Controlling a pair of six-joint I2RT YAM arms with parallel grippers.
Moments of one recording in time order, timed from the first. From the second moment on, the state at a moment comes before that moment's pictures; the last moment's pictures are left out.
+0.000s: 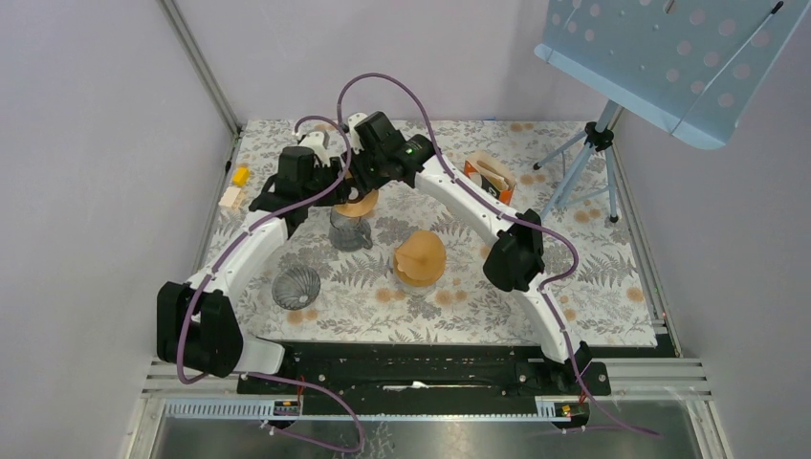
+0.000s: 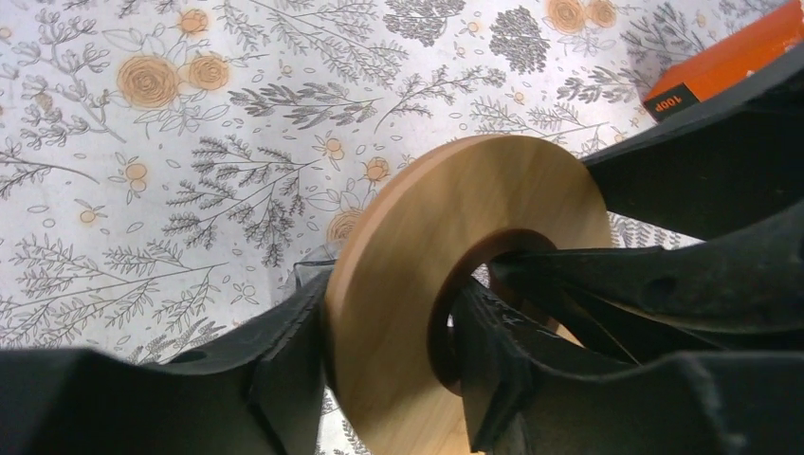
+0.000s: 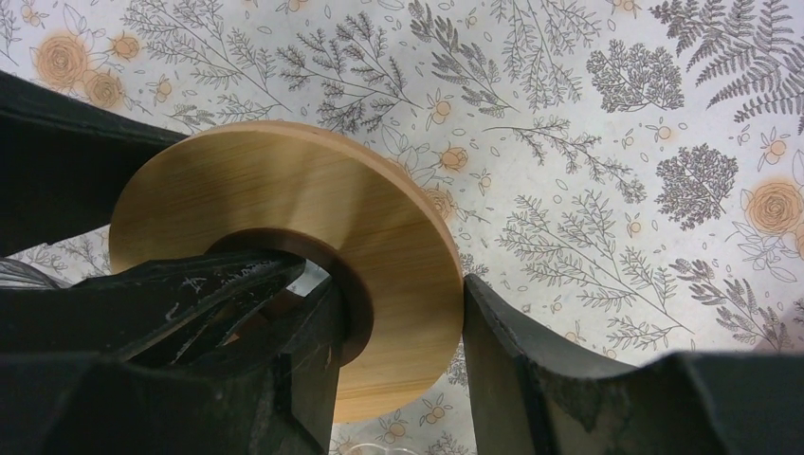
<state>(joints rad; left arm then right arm) -0.24 1.37 1.05 -0.26 0.05 -0.27 0.81 2.34 2.43 -0.85 0.01 0.08</state>
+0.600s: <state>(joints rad) -0.22 1.38 1.06 -0.31 0.08 -0.21 0.77 2.22 2.30 -0.82 -0.19 0.15</state>
